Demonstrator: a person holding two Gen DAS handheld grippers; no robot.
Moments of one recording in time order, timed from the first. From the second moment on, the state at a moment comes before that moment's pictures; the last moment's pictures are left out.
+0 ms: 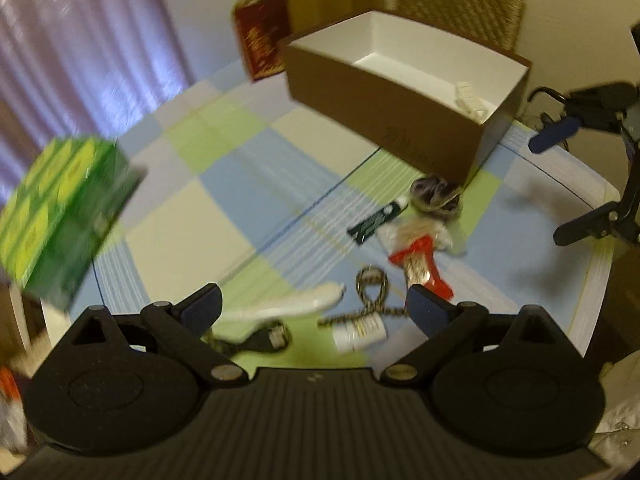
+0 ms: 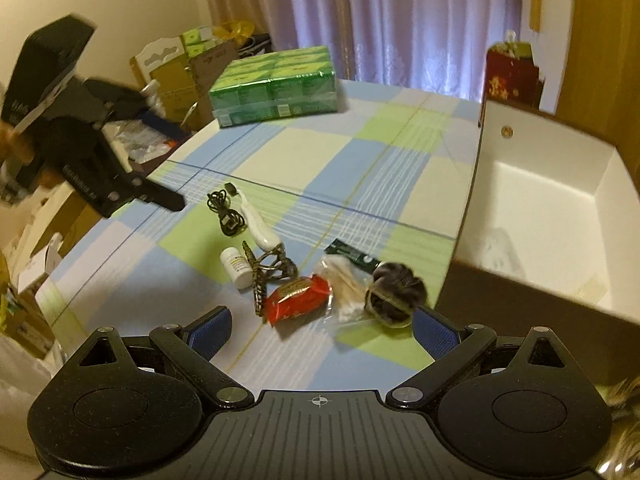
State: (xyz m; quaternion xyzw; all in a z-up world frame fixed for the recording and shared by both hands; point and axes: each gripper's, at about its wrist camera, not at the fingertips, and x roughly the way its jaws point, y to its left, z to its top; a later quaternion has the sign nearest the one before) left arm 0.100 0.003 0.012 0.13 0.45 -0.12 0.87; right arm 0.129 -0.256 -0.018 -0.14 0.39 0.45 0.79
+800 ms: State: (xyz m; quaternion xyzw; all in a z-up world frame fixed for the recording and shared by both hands) left arm 0.094 -0.005 -0.069 0.03 0.49 -0.05 0.87; right arm 0.154 -0.264 -0.070 0.10 0.45 0.26 0.85
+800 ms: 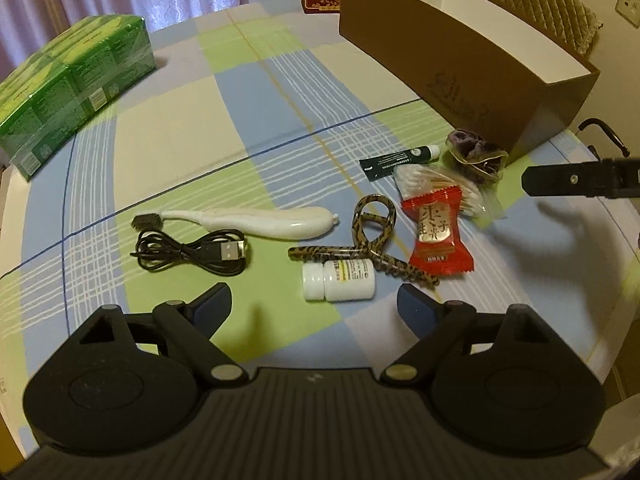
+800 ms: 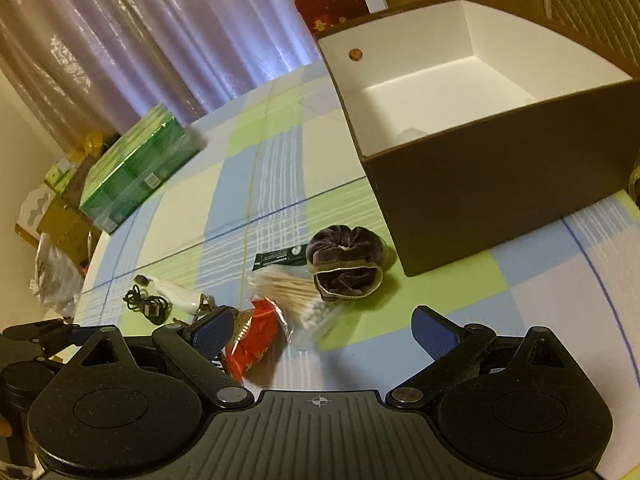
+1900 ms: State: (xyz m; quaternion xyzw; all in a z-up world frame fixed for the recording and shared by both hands) left arm 0.108 0.006 -0.089 0.03 0.51 -0.05 0.86; right arm 0.185 -0.255 -0.098 0.19 0.45 0.15 0.86
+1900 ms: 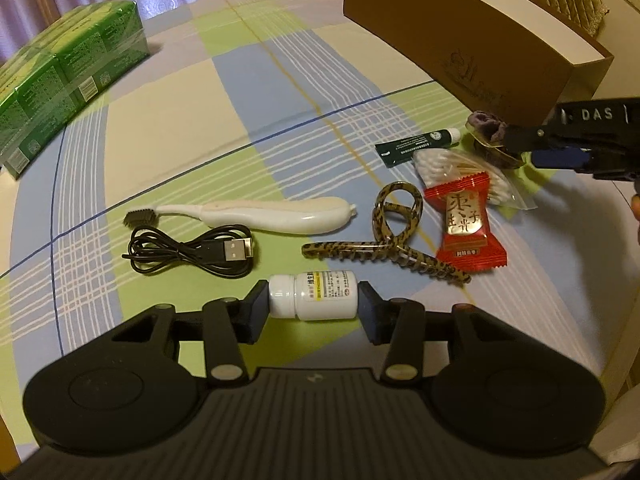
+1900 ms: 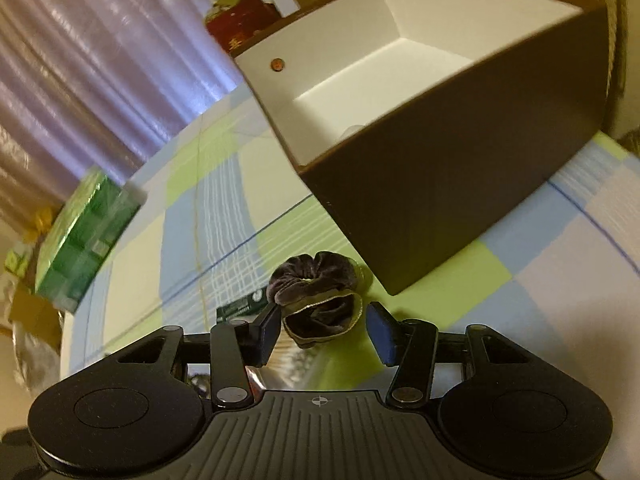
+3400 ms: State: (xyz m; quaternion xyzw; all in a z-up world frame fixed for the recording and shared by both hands) left arm 0.096 0.007 -0.079 0.03 0.50 -0.02 0.86; right arm 0.194 -0.276 -0.091 0.26 0.46 0.19 0.83
